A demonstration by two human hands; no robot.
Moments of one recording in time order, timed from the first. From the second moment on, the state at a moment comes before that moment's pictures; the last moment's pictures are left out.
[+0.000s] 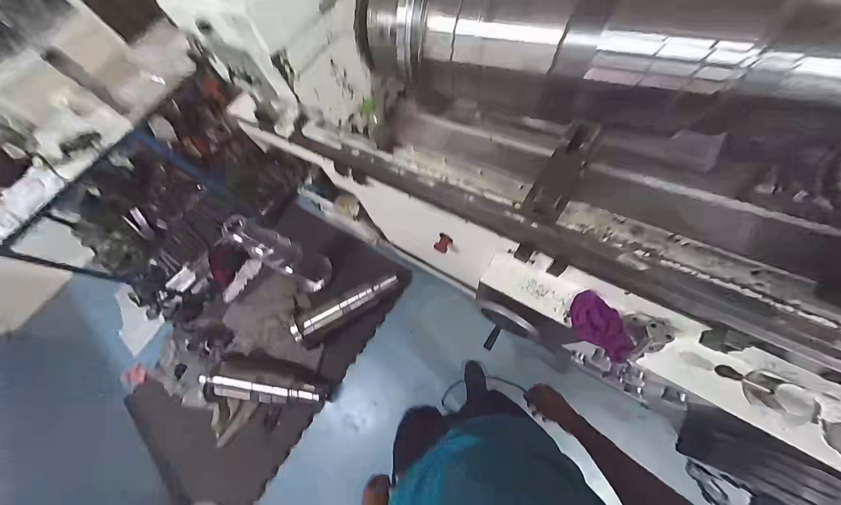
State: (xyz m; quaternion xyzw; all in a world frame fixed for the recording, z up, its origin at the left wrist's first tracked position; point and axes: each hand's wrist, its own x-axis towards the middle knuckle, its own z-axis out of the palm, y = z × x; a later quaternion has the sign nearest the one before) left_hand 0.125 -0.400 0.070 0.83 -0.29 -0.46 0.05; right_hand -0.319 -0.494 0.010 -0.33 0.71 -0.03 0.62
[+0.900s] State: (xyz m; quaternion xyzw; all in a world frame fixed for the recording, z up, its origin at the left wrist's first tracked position) left_hand 0.167 -1.078 0.267 0.31 -0.82 -0.33 0.35; right_hand -0.141 -0.775 0.257 -0.42 0.79 -0.31 0.33
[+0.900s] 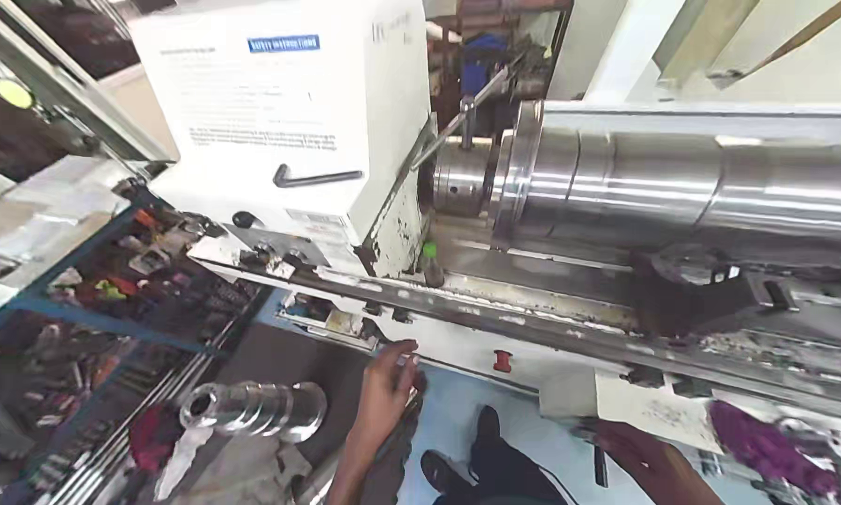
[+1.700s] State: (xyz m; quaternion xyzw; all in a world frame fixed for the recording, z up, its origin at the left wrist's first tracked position) left_hand -0.060 -1.198 0.479 0.55 -0.80 -0.08 0.24; right_hand -0.218 -0.898 0.332 -0.25 0.50 -0.66 0.50
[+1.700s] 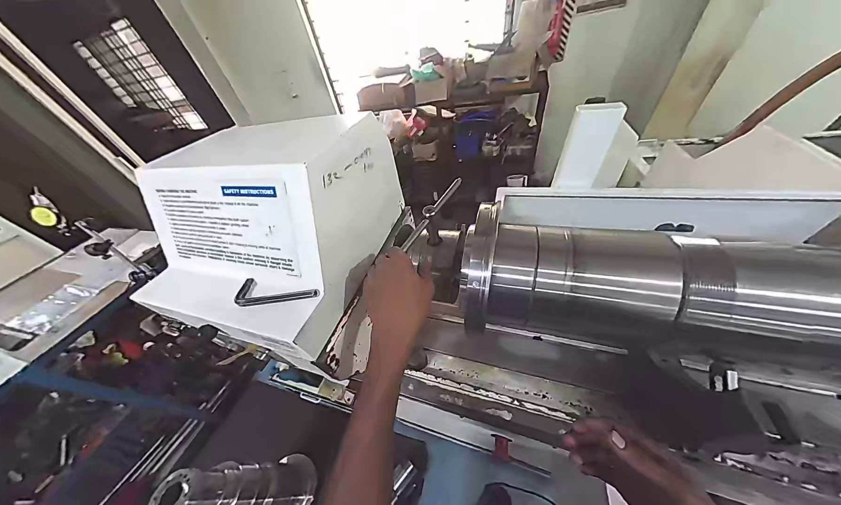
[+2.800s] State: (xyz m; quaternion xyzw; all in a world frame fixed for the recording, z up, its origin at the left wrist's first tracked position) left_hand -0.058 -1.292 0.457 0.26 -0.57 -0.73 0.29; right_hand -0.217 -1.005 0.387 -0.32 0.50 -0.66 0.46
